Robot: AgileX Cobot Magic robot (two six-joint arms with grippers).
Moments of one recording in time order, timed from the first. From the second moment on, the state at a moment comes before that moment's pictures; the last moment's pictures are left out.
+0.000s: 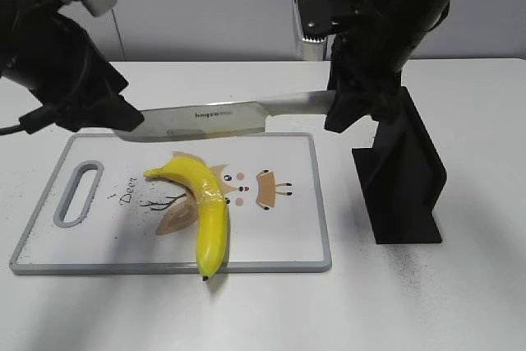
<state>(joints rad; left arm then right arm) -0.26 1.53 -1.07 -0.68 0.73 1.35 0.41 1.90 -1.52 0.30 1.07 -1.26</state>
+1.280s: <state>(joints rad) -0.26 0.97 -0.90 -0.11 1.22 0.16 0.41 1.12 -0.95 0.09 0.89 0.08</state>
